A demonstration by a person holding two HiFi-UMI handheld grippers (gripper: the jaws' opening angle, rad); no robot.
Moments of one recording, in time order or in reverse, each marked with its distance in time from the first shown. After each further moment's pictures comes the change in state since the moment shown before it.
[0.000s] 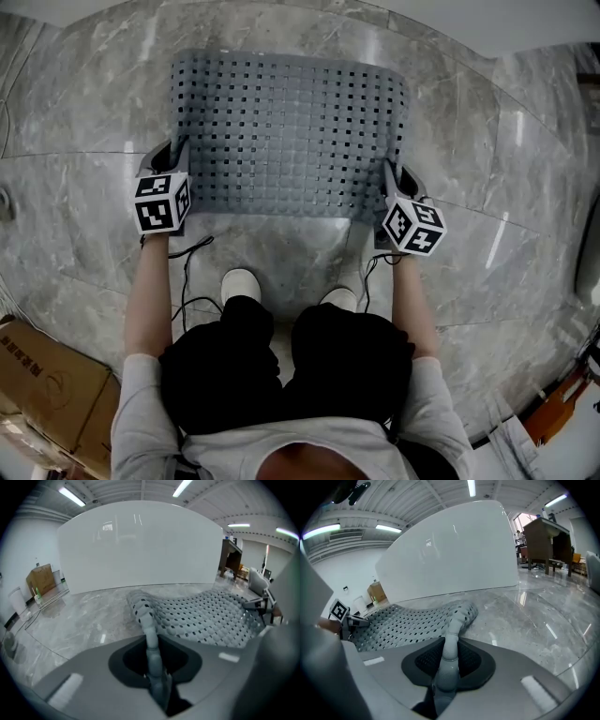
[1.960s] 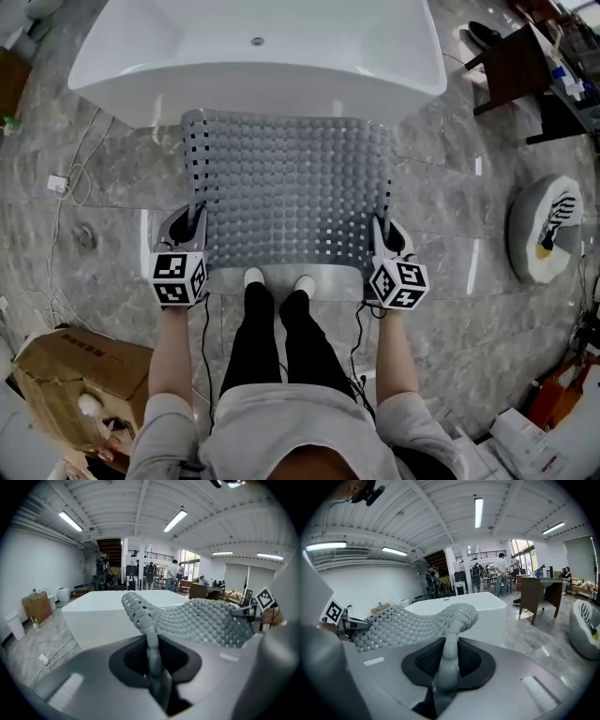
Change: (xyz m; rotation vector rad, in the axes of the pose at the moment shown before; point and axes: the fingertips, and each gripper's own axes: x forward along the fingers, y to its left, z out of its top) left arm -0.551 -0.047 0.464 0.023 -0.238 -0.130; right arm -0.504 0.135 0.498 -0.019 -0.186 -0.052
